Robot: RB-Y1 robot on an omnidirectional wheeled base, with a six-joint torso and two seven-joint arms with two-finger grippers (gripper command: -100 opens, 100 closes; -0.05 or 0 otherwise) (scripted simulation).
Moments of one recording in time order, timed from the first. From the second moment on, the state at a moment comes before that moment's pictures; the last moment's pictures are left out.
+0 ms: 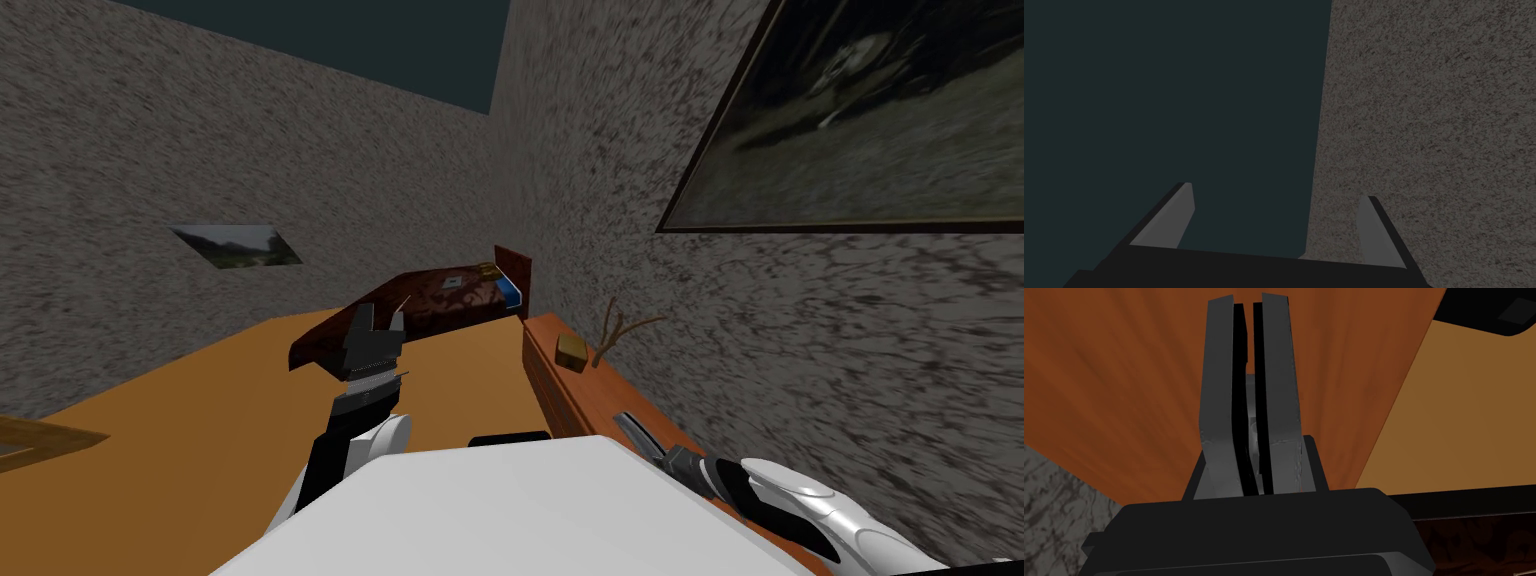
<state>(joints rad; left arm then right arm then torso) 0.51 -0.03 0.06 -2.30 0.05 -0.49 -0.05 0.23 -1.08 0.69 -0.84 0.58 -0.52 0.17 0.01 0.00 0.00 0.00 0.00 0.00</state>
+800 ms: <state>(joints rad) 0.51 -0.03 0.06 -2.30 0.05 -0.49 -0.05 0.17 -1.18 0.65 -0.86 0.61 -0.63 0.10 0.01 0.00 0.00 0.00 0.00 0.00</state>
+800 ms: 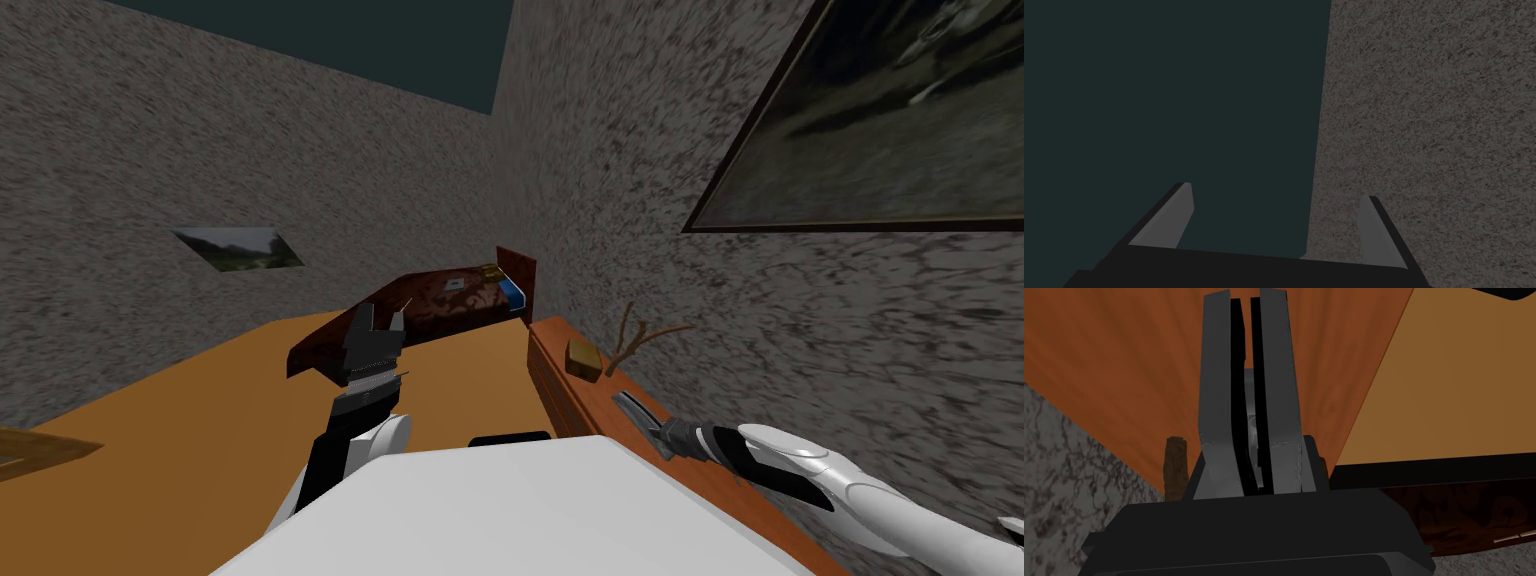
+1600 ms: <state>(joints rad) 0.51 -0.03 0.06 -2.30 0.05 -0.49 -0.05 0.13 -1.36 0.60 -0.94 0.63 -0.75 0.00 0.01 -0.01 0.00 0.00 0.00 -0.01</state>
